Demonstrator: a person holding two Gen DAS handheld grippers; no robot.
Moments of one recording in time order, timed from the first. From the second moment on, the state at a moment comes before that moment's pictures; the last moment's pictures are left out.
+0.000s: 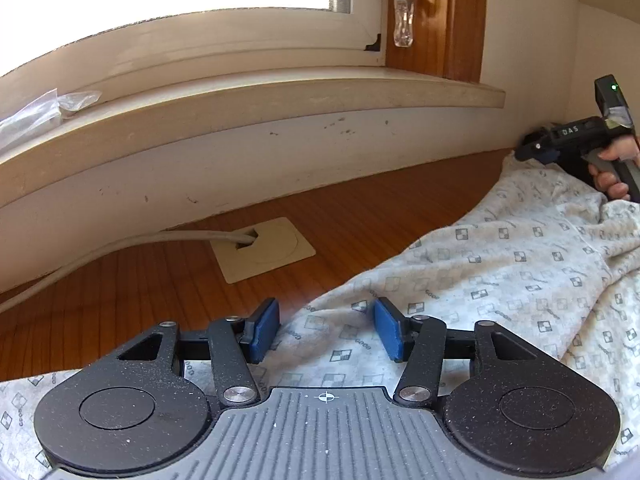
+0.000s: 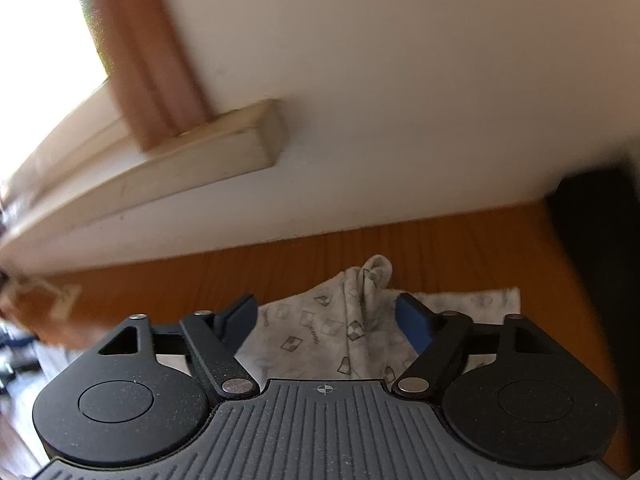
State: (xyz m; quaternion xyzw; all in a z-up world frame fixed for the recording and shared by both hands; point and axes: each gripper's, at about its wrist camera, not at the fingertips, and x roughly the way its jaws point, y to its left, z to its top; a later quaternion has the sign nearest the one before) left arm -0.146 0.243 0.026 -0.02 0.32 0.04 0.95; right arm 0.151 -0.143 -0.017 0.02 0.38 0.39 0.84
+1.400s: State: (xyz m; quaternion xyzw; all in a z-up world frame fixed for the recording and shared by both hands) left arm -0.230 0.331 0.044 -0.06 0.34 0.17 0.93; right arm 0.043 -0.133 -0.044 -0.15 0.29 0.45 0.83
